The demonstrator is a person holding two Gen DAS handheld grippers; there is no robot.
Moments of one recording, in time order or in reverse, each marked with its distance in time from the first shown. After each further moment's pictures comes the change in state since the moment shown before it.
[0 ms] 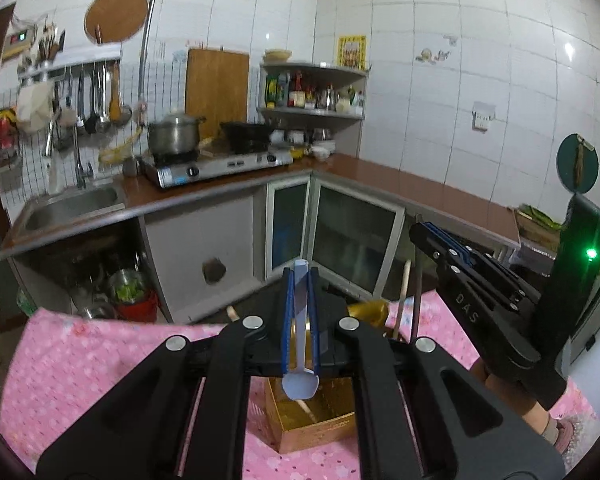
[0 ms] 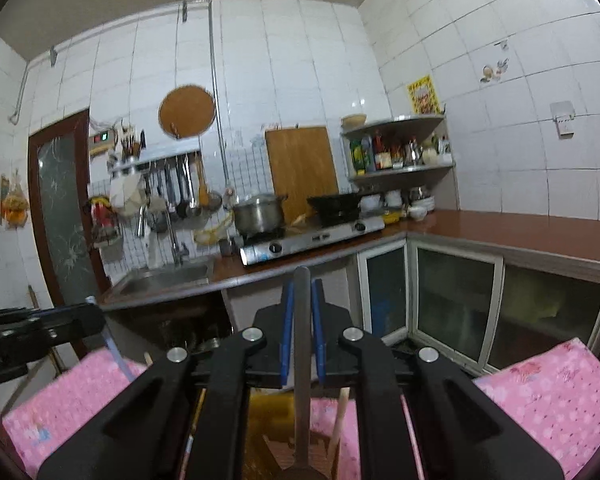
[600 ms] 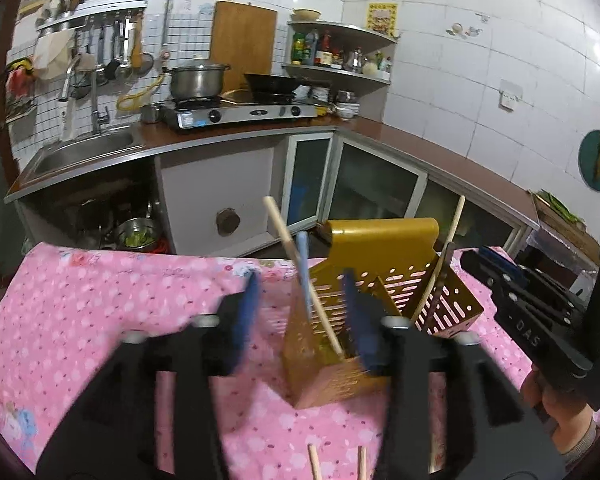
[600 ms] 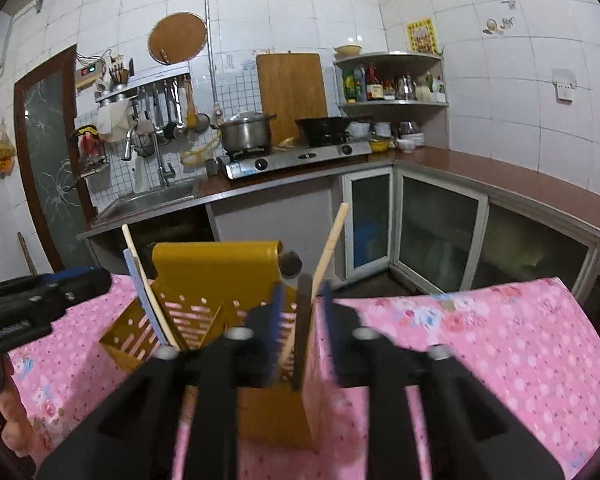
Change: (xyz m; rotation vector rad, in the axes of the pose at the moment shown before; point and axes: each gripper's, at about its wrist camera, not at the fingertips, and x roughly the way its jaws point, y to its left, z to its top) left arm 0.011 0.031 -0.063 -0.083 0.115 0.057; right arm -0.023 -0.016 -0.050 -0.014 0.235 -0.065
